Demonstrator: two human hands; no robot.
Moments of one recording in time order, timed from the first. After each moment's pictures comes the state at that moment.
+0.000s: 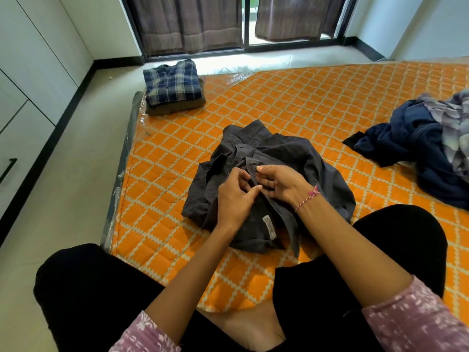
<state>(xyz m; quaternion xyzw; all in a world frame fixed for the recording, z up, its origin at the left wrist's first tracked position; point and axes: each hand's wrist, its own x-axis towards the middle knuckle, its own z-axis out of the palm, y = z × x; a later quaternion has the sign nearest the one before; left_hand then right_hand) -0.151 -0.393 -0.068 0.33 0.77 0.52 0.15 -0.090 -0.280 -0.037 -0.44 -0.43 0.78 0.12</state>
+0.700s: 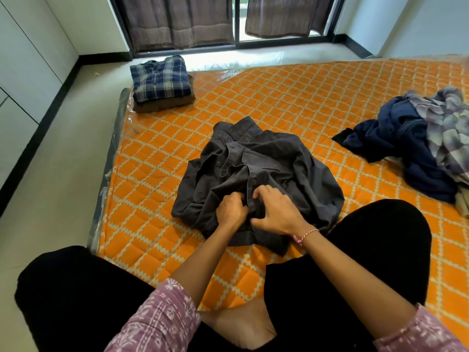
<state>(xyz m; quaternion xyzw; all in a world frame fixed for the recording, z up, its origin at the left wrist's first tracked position) -0.151 -0.366 -0.125 0.34 0.88 0.21 0.25 -0.036 -0.296 -0.101 -0.28 -0.94 0.21 0.02</state>
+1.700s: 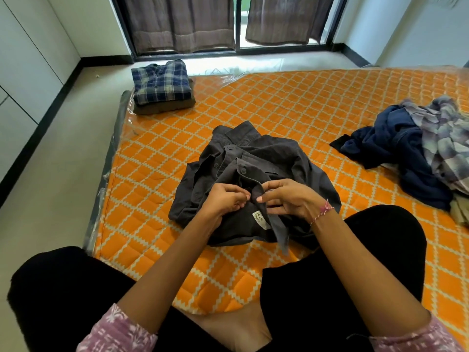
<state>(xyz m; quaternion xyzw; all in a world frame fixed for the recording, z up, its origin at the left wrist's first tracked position) -0.163 -0.388 -0.057 0.22 0.71 0.49 0.45 -0.040 -0.277 -0.030 -0.41 -0.57 0.71 -0.02</state>
